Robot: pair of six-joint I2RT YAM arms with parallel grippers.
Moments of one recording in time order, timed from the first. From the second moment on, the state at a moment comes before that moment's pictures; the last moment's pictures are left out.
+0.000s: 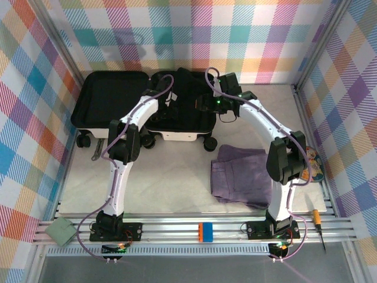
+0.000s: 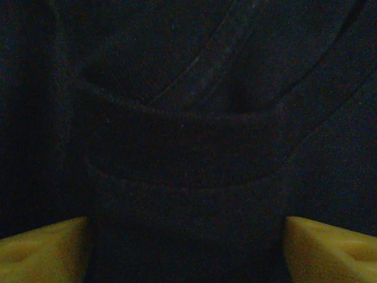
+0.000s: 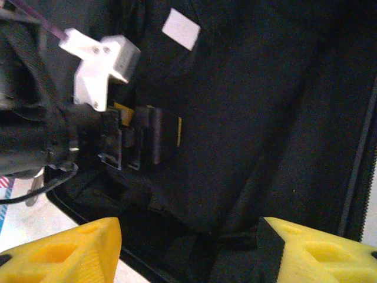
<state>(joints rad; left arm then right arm) -0.31 2.46 2.18 -0.92 -0.03 -0.24 0.42 1.91 1.72 -0.56 -0.32 0.44</state>
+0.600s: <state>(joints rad) -0.35 2.23 1.83 -0.81 0.00 -0.28 0.42 1.86 1.66 -0.53 -0.30 0.43</state>
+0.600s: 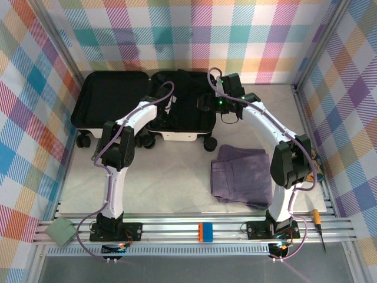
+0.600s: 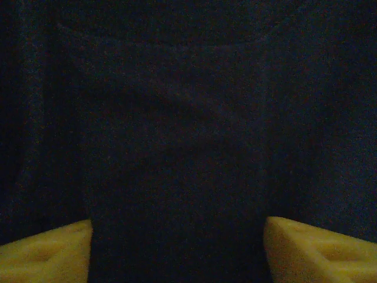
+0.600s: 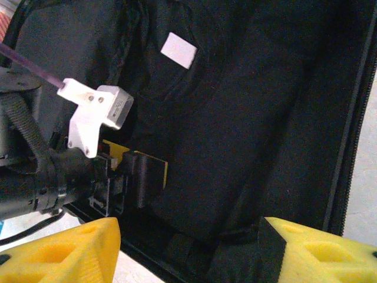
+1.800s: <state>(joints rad) -0.37 2.44 2.18 -0.85 -0.14 -0.24 0.42 1.98 1.70 -0.53 -0.24 0.45</state>
